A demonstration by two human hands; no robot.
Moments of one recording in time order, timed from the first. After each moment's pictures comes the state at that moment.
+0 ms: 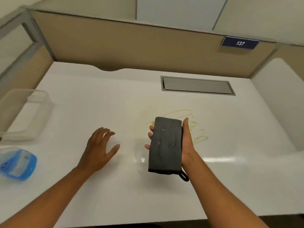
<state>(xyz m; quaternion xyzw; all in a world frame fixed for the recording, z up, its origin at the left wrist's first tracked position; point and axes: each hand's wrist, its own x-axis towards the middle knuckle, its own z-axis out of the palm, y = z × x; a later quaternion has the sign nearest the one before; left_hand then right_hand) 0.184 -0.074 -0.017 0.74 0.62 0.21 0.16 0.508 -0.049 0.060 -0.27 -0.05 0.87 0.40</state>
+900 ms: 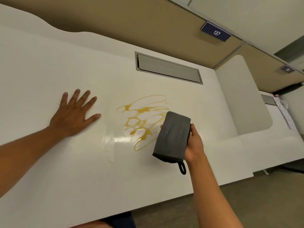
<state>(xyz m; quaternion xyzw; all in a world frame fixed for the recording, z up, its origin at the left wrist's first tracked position) 0.197 0.046 -0.090 0.81 0.57 0.13 0.01 0.599 -0.083 0.083 -0.59 -0.03 0.64 0.49</state>
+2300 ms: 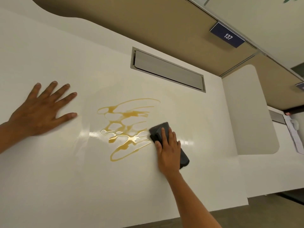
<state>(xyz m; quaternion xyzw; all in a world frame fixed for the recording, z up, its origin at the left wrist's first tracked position) 0.196 0.056 -0.105 0.82 0.56 0.11 0.01 0.680 -0.053 -0.046 -0.75 -0.66 0.08 0.00</state>
